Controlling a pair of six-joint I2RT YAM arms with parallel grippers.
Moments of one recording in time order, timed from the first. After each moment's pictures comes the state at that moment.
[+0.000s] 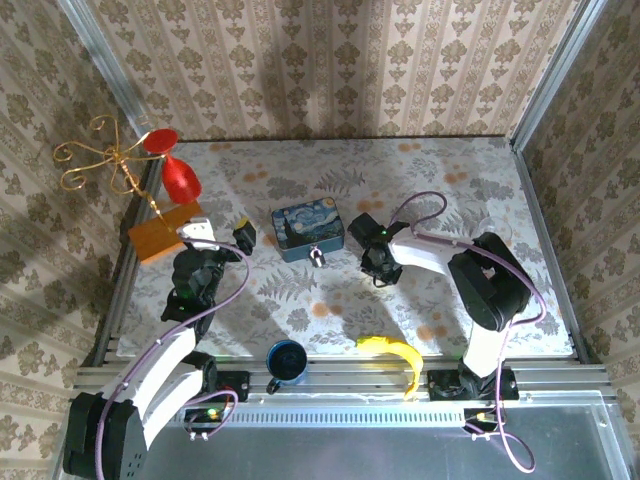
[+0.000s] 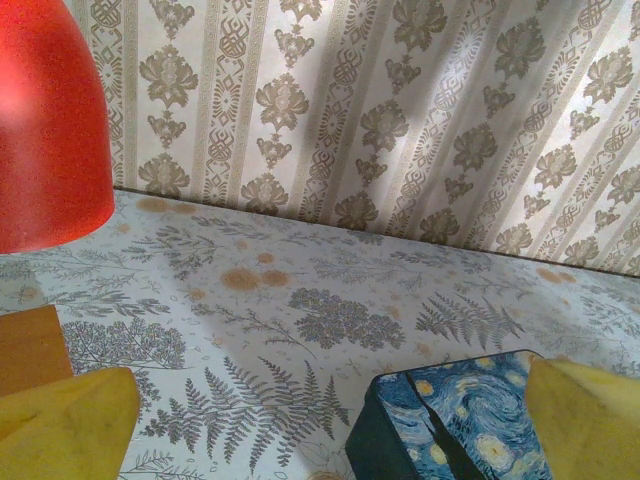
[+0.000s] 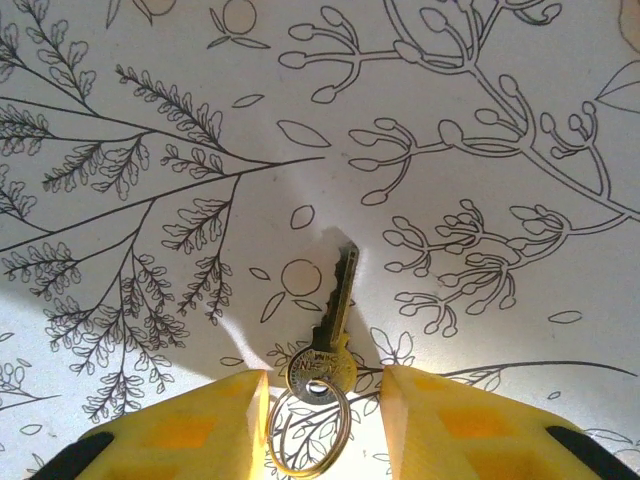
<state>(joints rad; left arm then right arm) -0.30 0.81 0.29 0.48 -0.08 -0.27 0.61 1.79 1.08 -0.67 0.17 1.13</state>
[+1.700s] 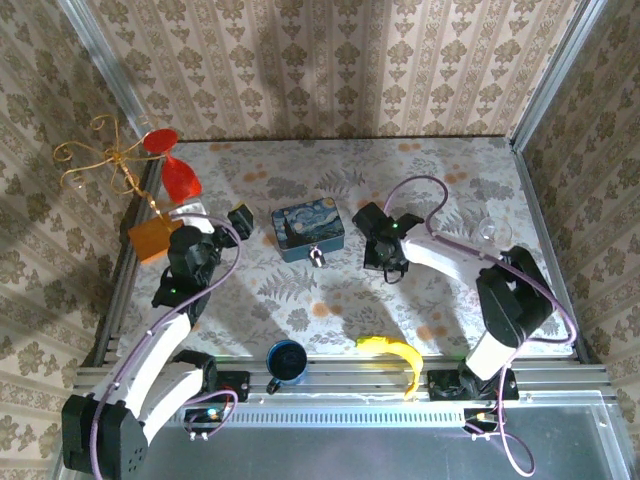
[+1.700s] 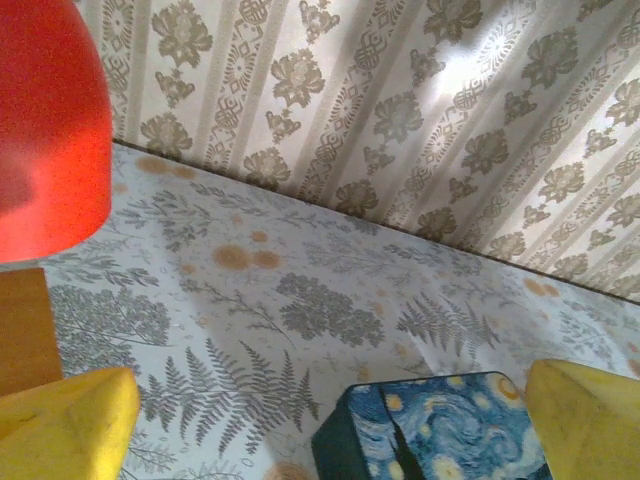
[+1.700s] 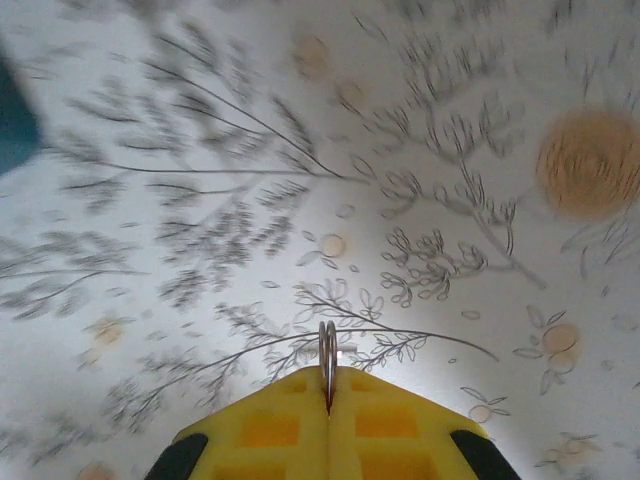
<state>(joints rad) -0.29 0.85 0.52 0.16 -0.08 -0.43 0.62 1.64 1.16 -0.81 0.21 0.75</state>
